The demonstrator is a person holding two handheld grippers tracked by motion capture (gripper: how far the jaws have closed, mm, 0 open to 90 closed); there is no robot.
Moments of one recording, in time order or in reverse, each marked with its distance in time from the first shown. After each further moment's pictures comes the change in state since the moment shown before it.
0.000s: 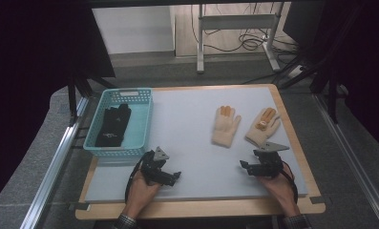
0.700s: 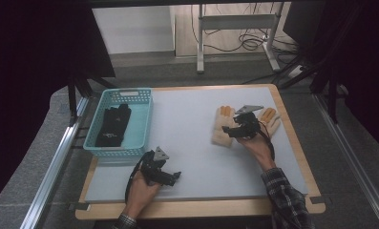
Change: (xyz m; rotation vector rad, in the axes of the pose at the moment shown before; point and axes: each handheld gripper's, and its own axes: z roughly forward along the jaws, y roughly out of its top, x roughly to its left) left arm 0.000 0.000 0.000 0.000 0.000 0.001; right arm -0.027 0.111 0.075 -0.021 0.030 -0.057
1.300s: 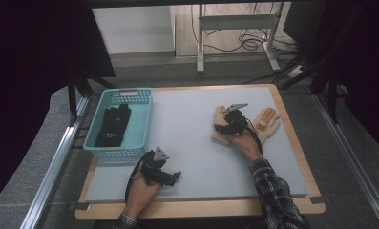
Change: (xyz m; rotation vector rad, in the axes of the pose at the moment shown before) left arm 0.000 0.000 0.000 0.000 0.000 0.000; right arm -0.004 0.003 0.059 0.078 0.016 -0.005
